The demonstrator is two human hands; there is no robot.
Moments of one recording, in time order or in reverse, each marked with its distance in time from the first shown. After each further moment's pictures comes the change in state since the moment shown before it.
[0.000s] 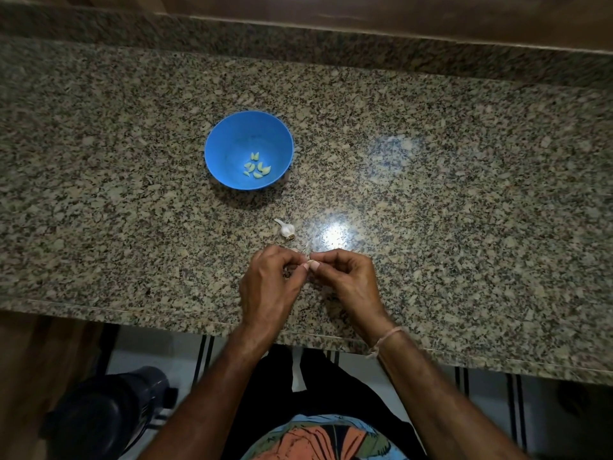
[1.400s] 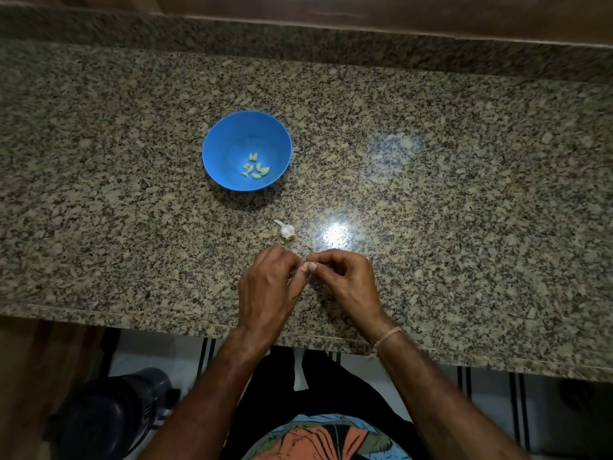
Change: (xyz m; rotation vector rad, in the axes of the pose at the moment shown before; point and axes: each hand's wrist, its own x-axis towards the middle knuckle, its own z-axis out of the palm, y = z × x) left_hand 0.001 -0.017 0.004 0.187 0.064 0.293; right_hand 0.005 0.004 -0.002 -0.197 -0.014 -0.093
